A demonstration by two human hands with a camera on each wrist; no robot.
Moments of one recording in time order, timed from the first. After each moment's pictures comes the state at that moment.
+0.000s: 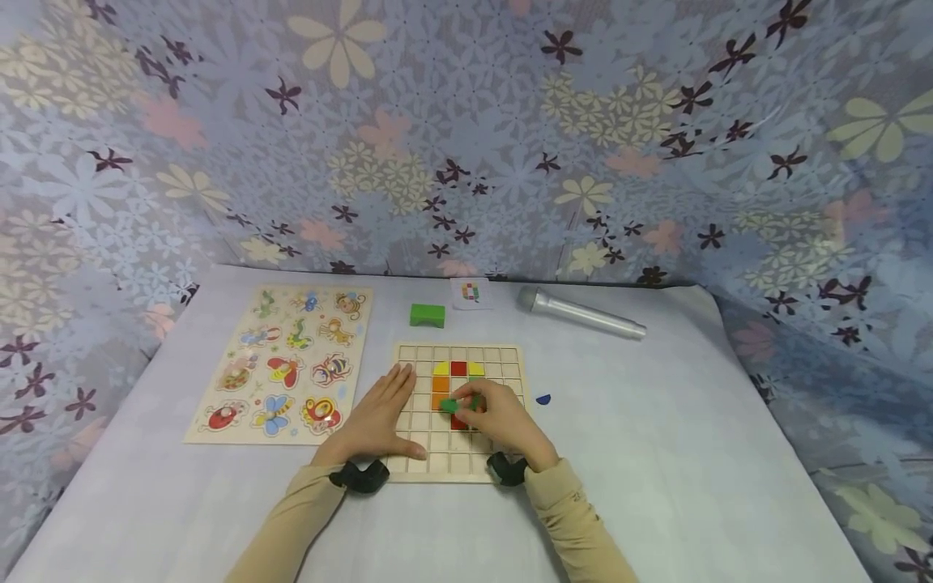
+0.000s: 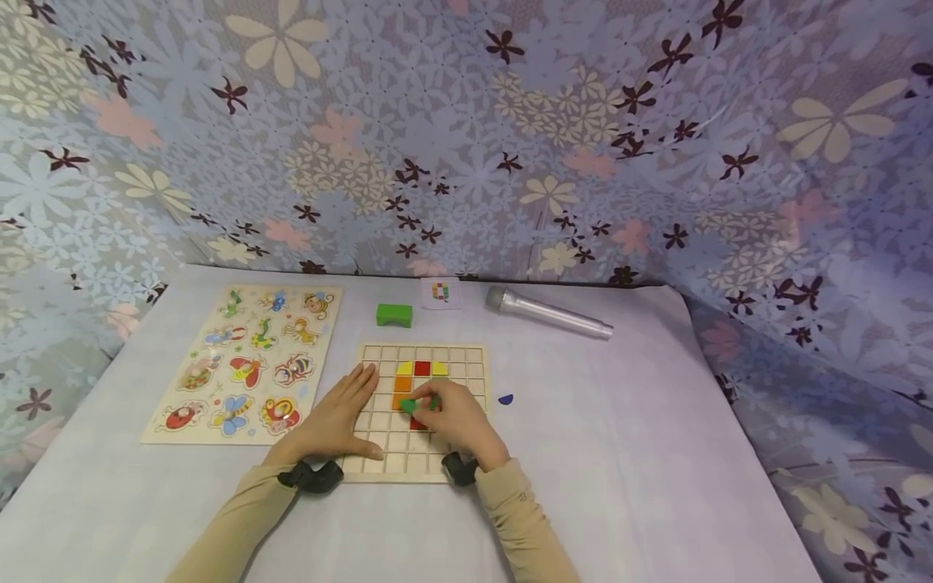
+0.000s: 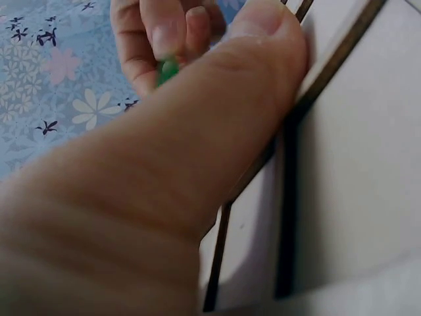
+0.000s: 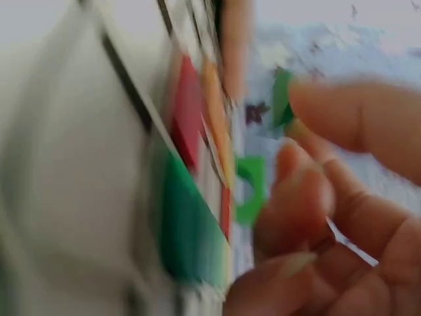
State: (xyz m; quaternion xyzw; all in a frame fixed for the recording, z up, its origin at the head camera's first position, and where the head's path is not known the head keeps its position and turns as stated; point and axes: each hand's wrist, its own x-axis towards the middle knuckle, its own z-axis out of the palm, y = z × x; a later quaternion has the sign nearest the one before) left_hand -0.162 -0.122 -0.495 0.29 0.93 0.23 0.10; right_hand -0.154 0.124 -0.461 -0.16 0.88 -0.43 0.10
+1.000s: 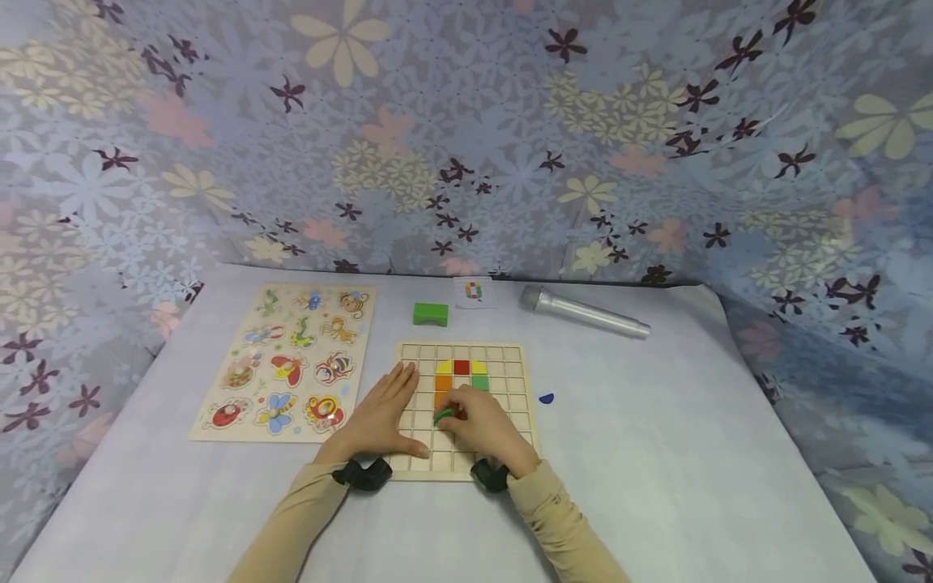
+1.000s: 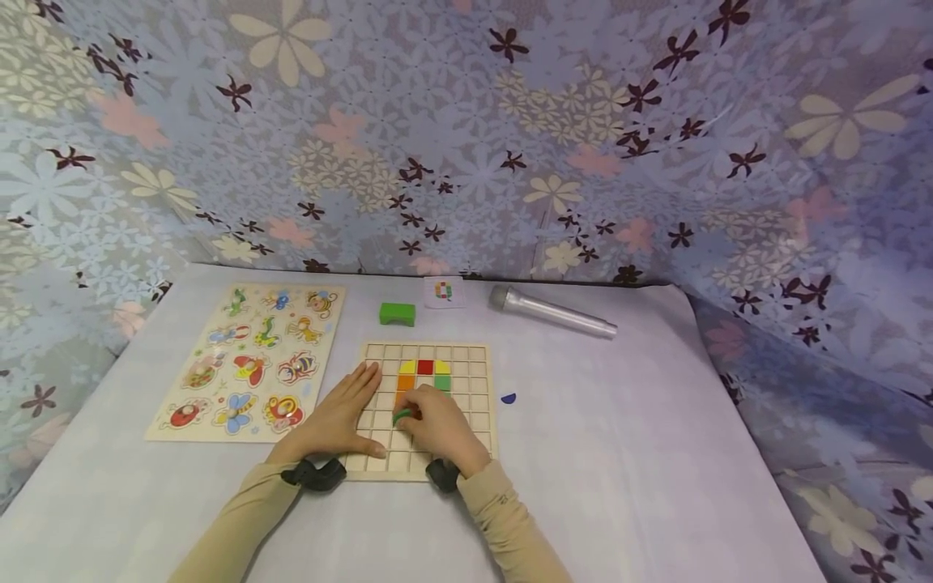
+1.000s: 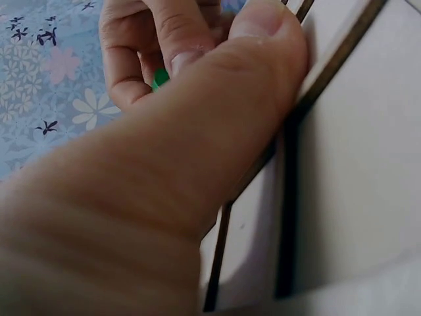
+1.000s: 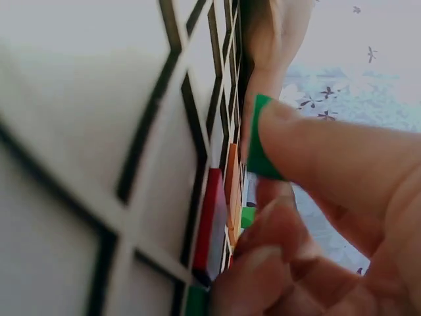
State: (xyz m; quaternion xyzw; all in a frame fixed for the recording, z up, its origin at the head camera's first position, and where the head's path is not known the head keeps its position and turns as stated) left_hand -0.165 -0.123 -0.497 0.29 0.92 0.23 0.09; right_hand -0.151 0.094 -0.472 -0.21 0.91 -0.35 0.07
